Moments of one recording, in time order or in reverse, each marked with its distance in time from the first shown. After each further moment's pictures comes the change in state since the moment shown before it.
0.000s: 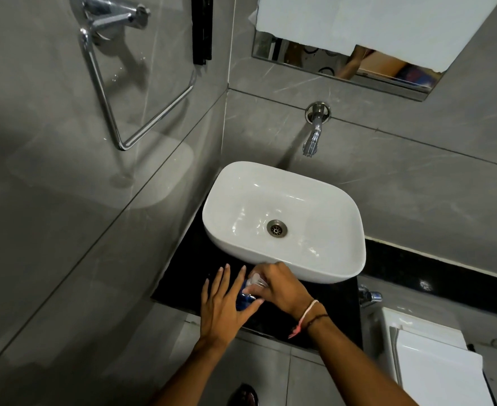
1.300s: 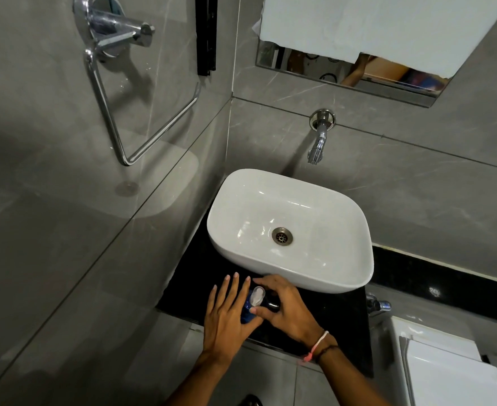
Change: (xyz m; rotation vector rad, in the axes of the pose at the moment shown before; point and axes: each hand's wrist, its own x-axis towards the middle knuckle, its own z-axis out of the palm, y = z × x) left_hand 0.000 -0.007 0.001 0.016 0.010 0.092; right_hand -0.011 0.034 0.041 0.273 0.179 -0.058
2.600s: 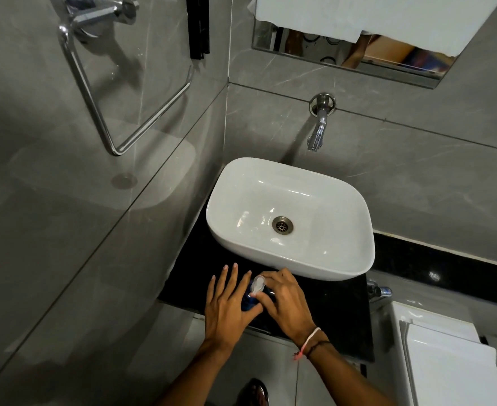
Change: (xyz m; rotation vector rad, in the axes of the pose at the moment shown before) left_hand 0.001 -0.006 0.010 0.067 0.079 0.001; right_hand -0.009 -0.007 0.014 -0.296 0.145 -0.112
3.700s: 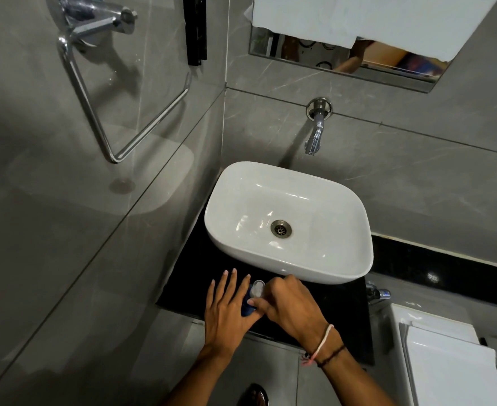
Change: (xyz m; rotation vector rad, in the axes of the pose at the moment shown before) left_hand 0.003 0.002 -0.003 0.008 -0.037 0.006; right_hand 0.015 -0.043 -0.051 -0.287 -0.316 0.161
